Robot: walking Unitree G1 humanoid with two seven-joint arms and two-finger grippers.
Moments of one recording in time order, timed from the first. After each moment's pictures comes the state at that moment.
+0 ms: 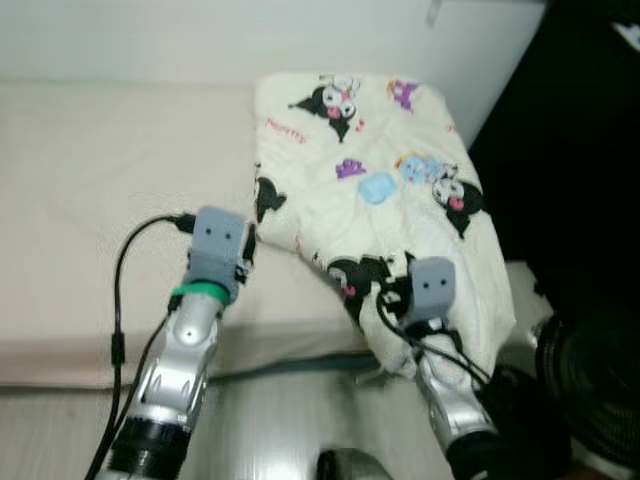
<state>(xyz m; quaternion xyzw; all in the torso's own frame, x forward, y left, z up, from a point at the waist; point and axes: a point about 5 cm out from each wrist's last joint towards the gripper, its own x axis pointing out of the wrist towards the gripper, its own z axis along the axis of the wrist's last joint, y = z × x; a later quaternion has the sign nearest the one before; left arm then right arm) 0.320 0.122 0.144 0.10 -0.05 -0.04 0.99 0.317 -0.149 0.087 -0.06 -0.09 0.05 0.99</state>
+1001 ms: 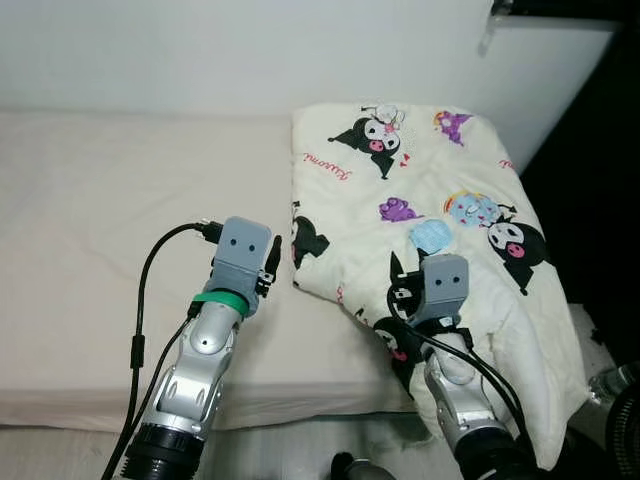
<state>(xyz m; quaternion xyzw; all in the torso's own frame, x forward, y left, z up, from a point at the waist) 0.316 0.112 0.137 0.10 -0.04 -0.08 0.99 0.318 -0.151 0.089 -0.05 -0.09 0.04 0.99</state>
